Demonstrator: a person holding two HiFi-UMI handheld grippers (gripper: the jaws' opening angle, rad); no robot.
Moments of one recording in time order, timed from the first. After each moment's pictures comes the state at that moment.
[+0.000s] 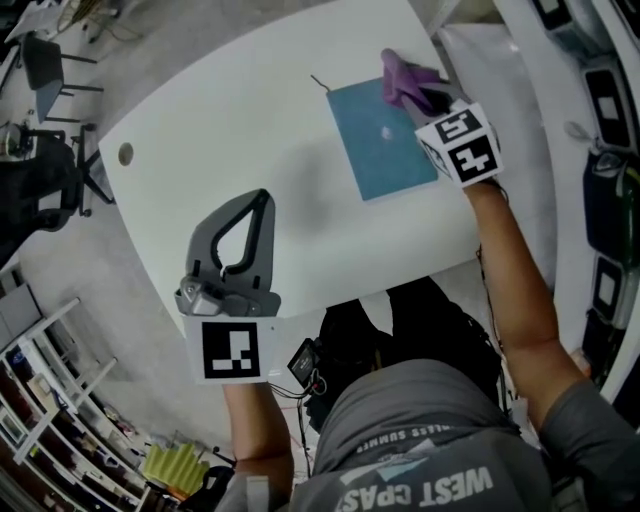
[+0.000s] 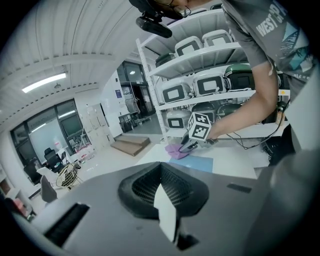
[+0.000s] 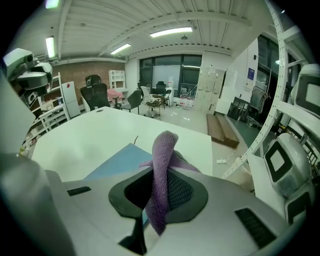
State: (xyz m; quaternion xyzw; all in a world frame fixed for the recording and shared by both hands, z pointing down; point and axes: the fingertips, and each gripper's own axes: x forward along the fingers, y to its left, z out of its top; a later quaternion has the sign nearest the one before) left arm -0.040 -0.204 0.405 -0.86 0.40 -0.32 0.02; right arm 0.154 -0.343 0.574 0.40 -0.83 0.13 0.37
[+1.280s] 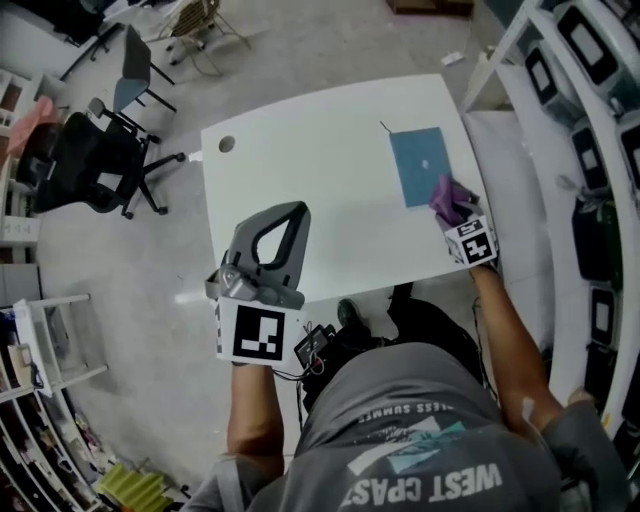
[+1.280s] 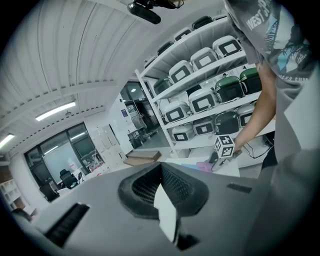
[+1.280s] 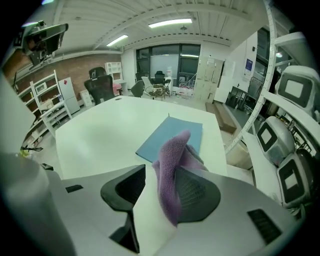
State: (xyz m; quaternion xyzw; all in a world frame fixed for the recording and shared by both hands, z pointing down) left arm -0.123 -0.081 0.250 -0.85 0.44 -0.27 0.13; right arm 0.150 -0.149 0.582 0.41 -0.80 0.18 0.41
